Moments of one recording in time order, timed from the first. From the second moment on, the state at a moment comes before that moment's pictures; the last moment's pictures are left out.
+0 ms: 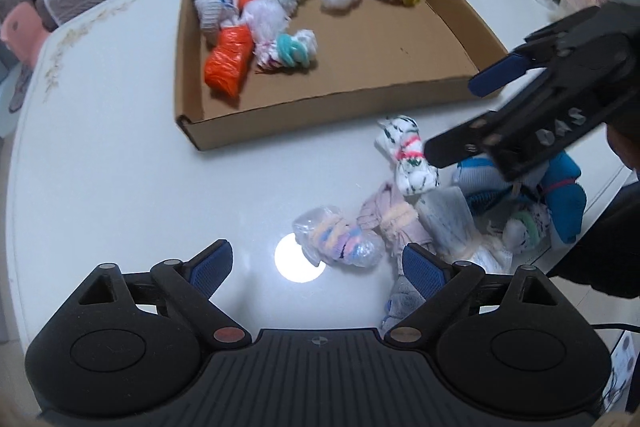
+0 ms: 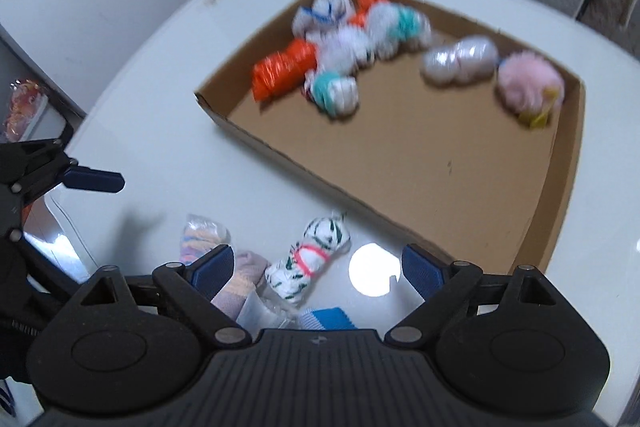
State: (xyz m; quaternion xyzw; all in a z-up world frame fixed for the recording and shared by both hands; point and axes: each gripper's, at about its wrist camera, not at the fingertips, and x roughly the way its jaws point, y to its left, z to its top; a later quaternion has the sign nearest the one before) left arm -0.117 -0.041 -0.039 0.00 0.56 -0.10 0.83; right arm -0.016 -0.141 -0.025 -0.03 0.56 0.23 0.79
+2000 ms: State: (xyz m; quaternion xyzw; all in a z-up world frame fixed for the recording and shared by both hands) left arm -0.084 -0.043 -0.075 0.02 0.55 -0.07 0.83; right arm -0.033 -0.130 -0.077 -0.03 0.61 0.19 0.77
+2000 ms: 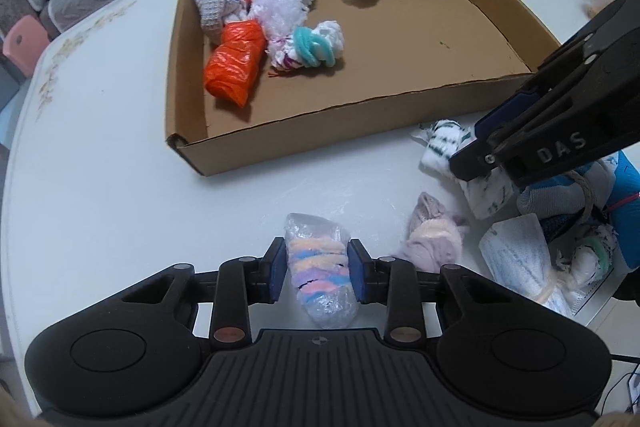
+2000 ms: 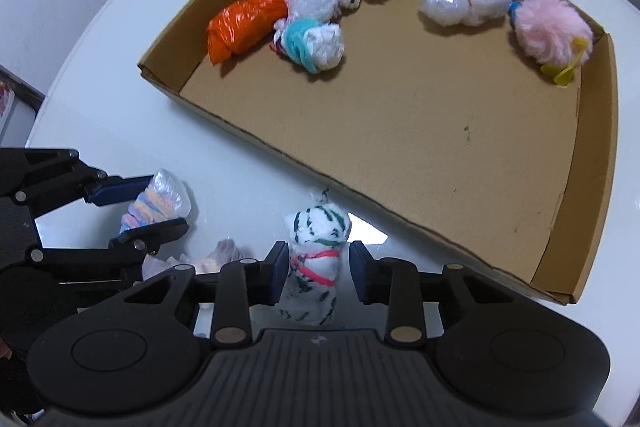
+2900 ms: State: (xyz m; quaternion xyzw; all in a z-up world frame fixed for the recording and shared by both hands) left arm -0.073 -0.020 -0.029 0.01 0.51 -0.04 0.86; right arm 0.015 -0.129 -0.030 -0.01 0.56 0.23 0.80
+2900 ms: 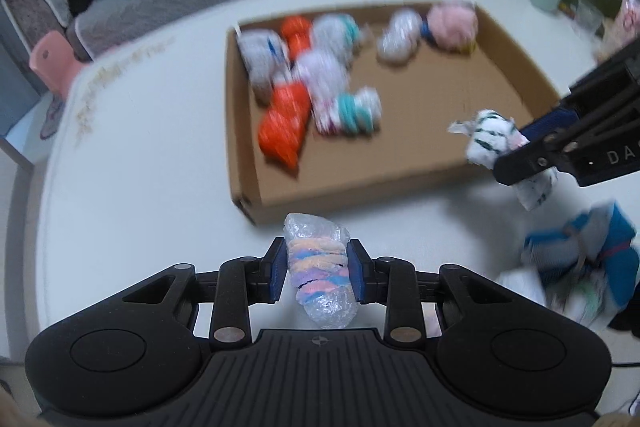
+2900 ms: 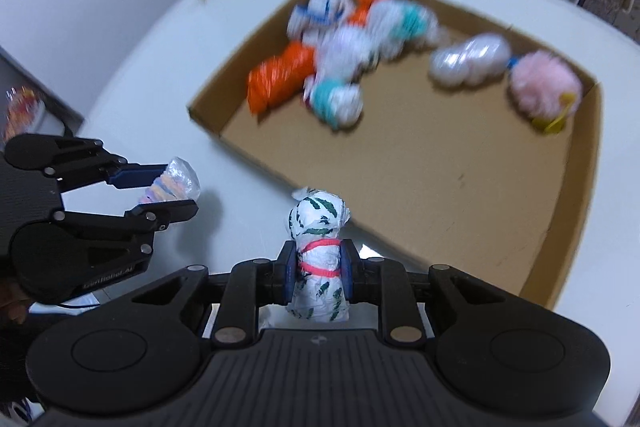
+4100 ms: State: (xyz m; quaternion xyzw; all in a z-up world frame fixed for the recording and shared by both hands) left arm 0.093 -0.086 -0.062 0.05 0.48 -0.09 0.87; right arm 0.133 -0.179 -0.050 0.04 0.51 0.20 0.83
